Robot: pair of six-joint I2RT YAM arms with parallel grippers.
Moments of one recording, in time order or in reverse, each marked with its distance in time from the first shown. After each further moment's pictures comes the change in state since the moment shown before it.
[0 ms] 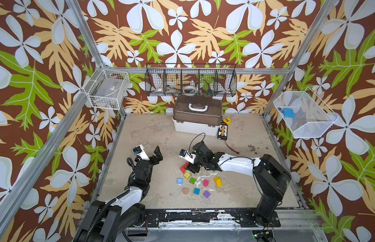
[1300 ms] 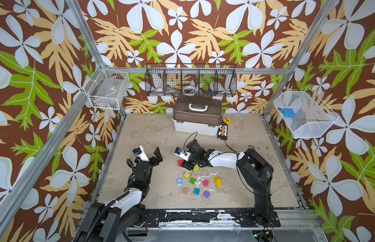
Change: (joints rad) left arm 0.000 -0.024 -0.023 0.001 0.004 0.004; right arm -0.001 0.199 0.159 0.008 0.014 0.032
